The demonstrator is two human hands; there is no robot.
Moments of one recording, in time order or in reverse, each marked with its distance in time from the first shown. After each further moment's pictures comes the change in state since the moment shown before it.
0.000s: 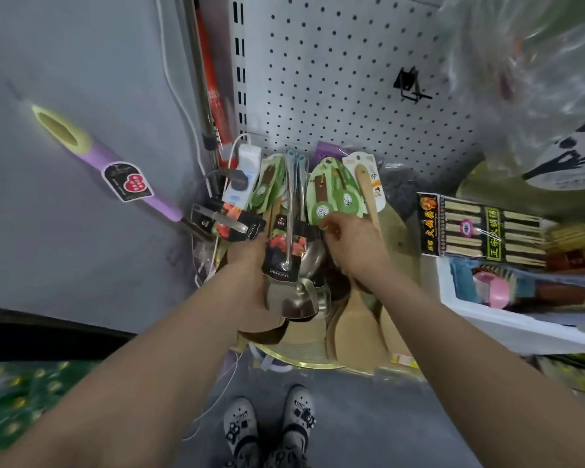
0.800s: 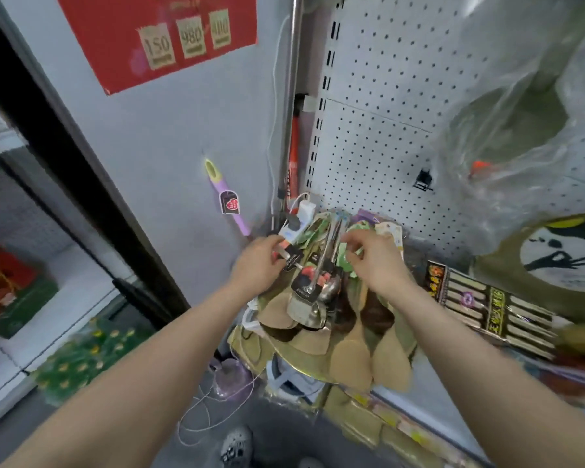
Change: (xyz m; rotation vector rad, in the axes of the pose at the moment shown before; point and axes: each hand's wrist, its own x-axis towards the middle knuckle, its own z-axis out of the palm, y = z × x) left_hand -0.194 0.021 -0.047 1.061 0.304 0.857; right_hand -0.054 -0.017 -0.102 0.093 -0.018 -0.367
